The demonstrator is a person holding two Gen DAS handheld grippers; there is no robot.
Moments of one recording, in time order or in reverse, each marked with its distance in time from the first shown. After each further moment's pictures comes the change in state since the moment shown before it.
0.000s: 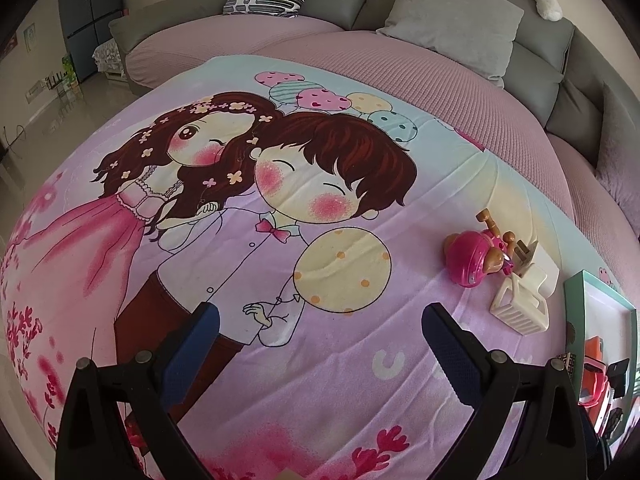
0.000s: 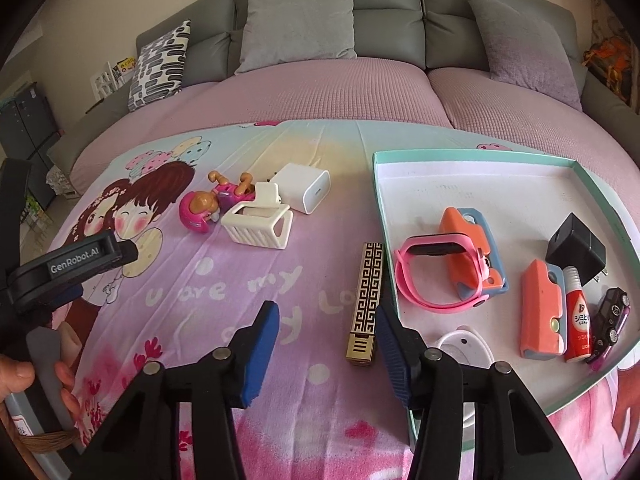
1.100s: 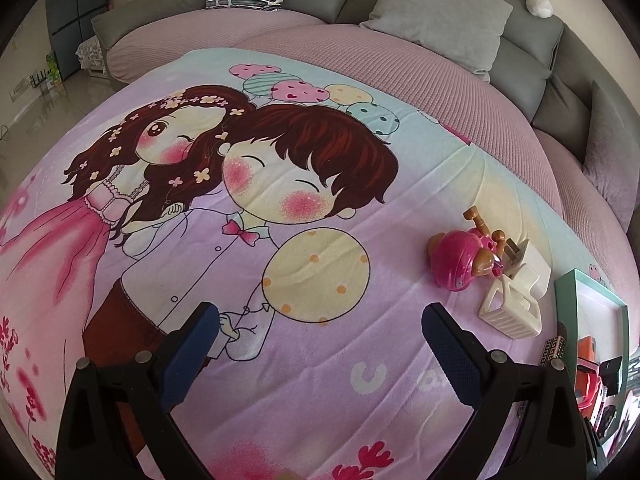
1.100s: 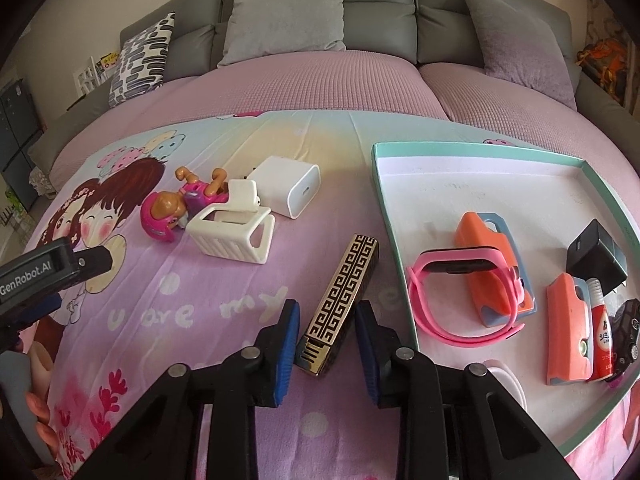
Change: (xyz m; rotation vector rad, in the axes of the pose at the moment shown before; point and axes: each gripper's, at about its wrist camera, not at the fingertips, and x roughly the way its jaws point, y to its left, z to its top) left arm 0.015 -0.009 0.003 0.024 0.016 -0.078; right arm 0.036 0.008 0.012 0.012 -0.019 -0.059
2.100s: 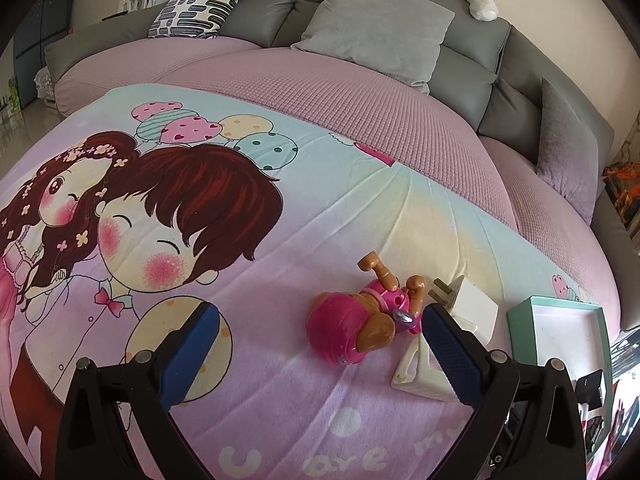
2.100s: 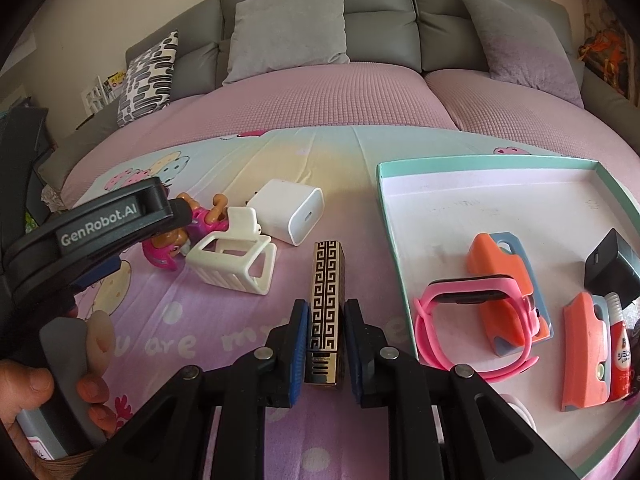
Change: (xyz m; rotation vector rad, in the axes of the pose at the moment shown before) left arm 0.024 -0.059 0.025 0.073 -0.097 -0.165; right arm 0.008 -0.008 0.007 0.028 -0.047 0.062
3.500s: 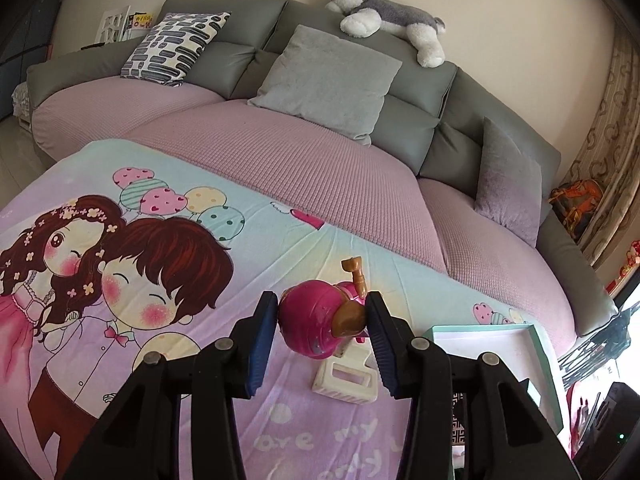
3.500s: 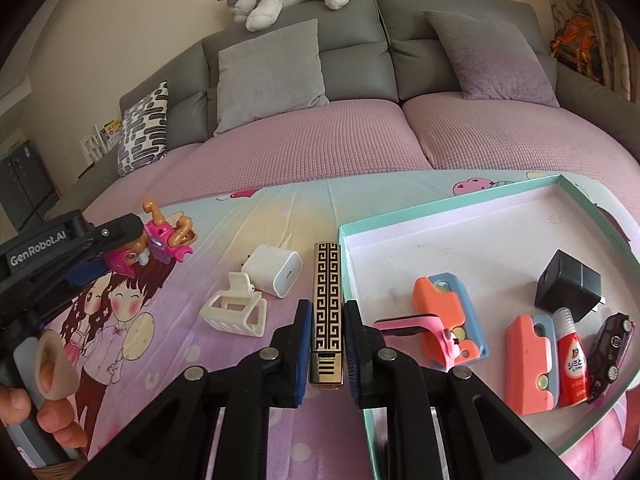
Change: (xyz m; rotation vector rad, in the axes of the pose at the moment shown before) left arm -0.085 -0.025 0.016 0.042 -0.168 -0.176; right arm -0.057 -0.031 0.020 0.106 -0.137 0.019
